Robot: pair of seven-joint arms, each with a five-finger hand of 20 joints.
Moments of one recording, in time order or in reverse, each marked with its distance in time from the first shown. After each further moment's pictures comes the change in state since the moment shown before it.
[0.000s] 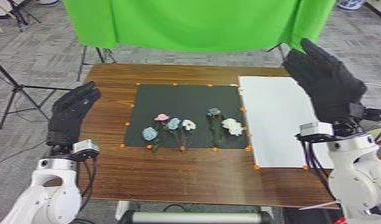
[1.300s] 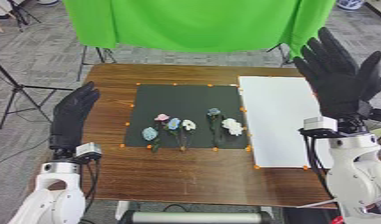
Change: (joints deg) left arm 0.7 -0.1 1.8 -0.1 -1.1 1.5 3.4; right arm 0.9 -1.0 -0.3 0.4 1.4 2.7 -3.2
